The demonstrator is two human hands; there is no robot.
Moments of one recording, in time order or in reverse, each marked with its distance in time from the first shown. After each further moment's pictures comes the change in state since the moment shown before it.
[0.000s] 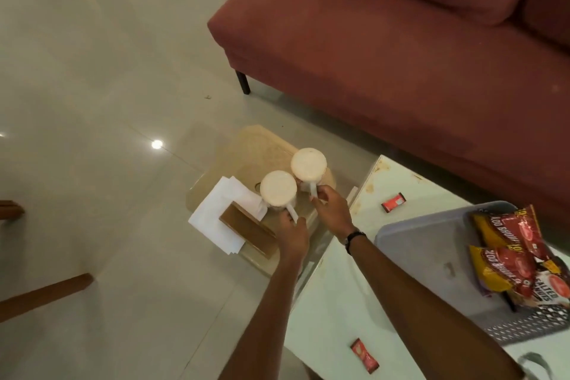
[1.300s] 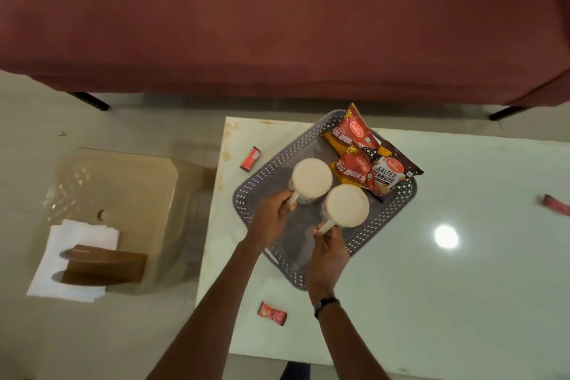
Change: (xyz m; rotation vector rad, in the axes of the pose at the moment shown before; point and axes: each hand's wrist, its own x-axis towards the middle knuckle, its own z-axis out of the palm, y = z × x) left_hand -0.072 -0.065 0.192 0.747 -0.791 0.702; right_hand -0.149 0.199 -0.111 0.385 0.982 0.281
